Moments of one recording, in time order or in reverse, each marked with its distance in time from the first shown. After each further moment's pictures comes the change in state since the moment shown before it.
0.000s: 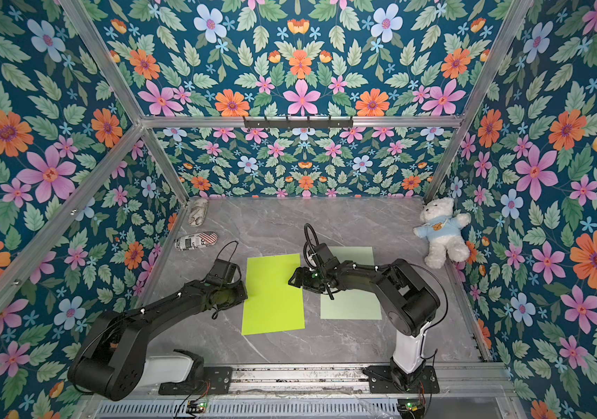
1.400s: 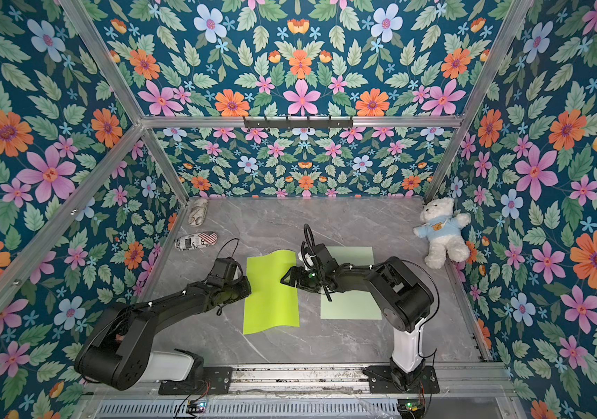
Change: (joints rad) left arm -0.001 0.078 -0.028 0.208 0.051 0.025; right arm 0.005 0.053 -0.019 0.195 -0.113 0.023
